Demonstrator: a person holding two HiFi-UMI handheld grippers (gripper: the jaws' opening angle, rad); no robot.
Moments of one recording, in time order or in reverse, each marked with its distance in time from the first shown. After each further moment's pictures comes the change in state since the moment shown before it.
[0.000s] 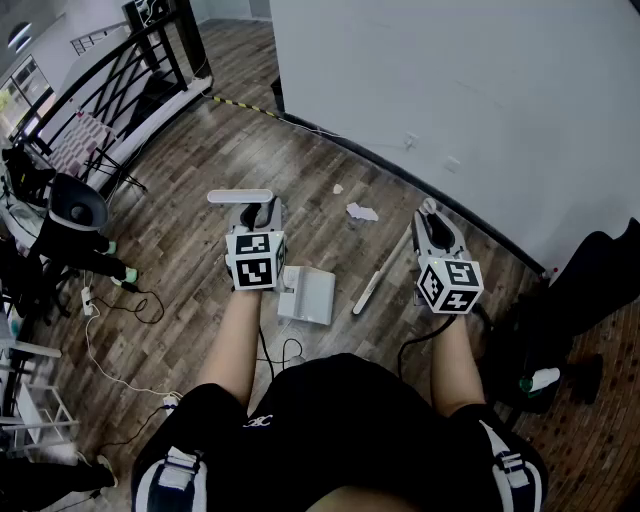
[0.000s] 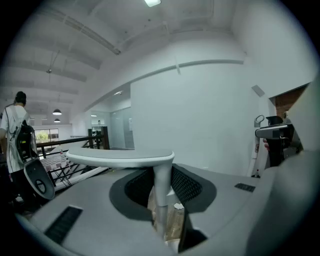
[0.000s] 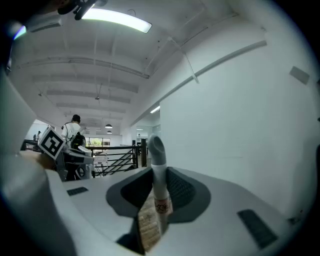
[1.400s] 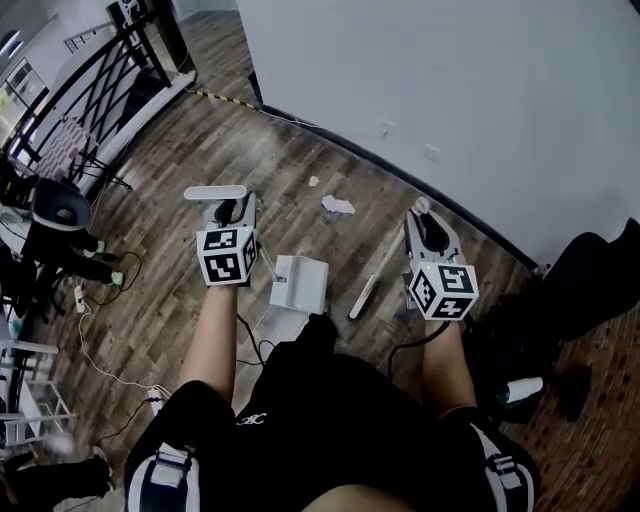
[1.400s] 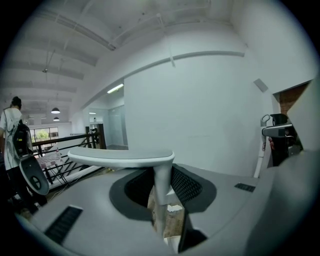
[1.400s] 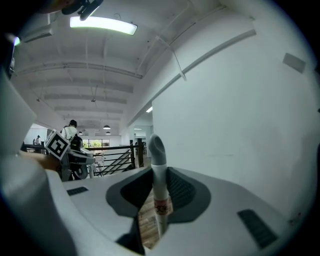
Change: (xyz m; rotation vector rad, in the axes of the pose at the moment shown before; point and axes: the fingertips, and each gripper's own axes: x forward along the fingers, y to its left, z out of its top) left arm 0.082 -0.118 0.024 -0.005 0.029 0.016; right arm -0.008 -0.168 -0.004 0.033 0.010 0.018
